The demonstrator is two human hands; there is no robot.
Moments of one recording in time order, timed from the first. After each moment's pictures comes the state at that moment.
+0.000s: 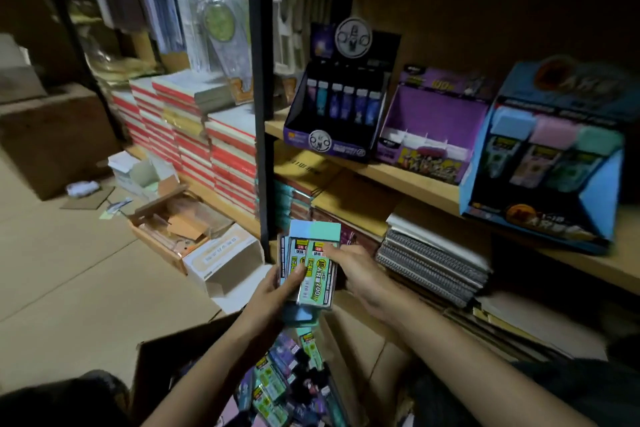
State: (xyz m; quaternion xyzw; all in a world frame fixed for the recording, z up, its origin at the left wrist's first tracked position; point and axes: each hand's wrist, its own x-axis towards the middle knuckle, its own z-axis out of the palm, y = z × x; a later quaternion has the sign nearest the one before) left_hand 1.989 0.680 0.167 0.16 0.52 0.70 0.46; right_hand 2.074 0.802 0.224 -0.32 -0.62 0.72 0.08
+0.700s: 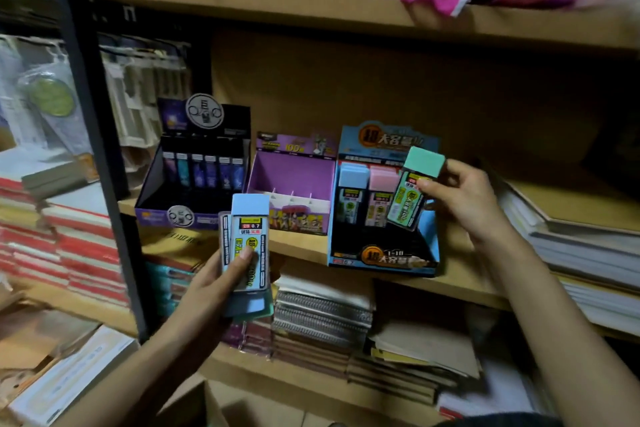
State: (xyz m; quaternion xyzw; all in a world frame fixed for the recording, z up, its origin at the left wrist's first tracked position) left_hand 2.024 0.783 0.286 0.31 0.46 0.71 0.43; right_hand 2.263 0.985 0.386 -0.33 -0.72 0.39 0.47
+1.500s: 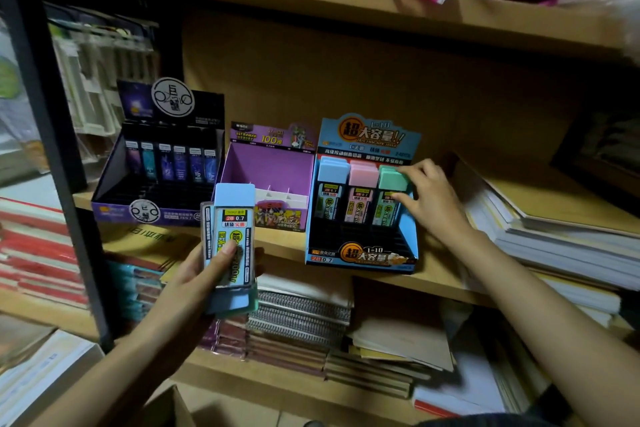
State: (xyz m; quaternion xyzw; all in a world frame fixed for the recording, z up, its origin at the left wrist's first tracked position) left_hand 2.028 0.799 0.281 0.33 0.44 0.71 0.44; right_hand 2.268 1.051 0.350 -0.41 -0.85 -0.09 0.31
